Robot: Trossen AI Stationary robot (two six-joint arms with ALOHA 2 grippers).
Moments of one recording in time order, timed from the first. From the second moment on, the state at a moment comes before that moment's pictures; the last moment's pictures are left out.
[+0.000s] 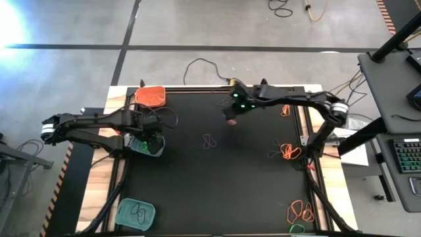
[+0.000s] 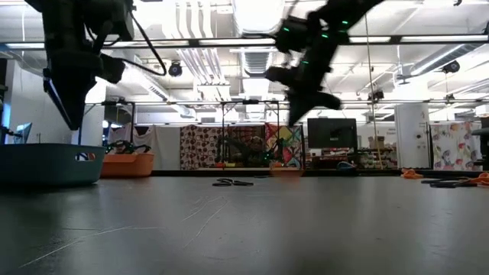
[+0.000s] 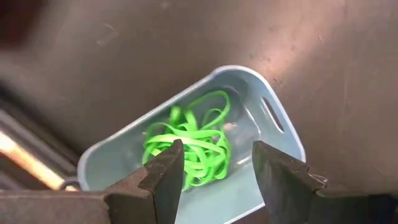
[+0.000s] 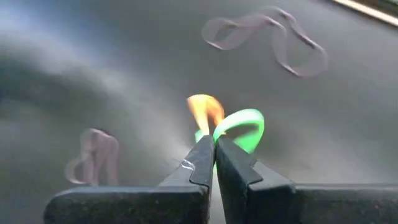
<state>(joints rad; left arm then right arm) 0.16 1.04 0.79 -1.17 -0.11 -0.58 -0.40 1.72 1.34 -0.67 0.04 0.62</state>
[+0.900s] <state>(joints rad) 0.16 0.79 0.84 -1.22 -0.17 -0.69 -0.25 2.52 2.30 -0.91 0.04 0.51</state>
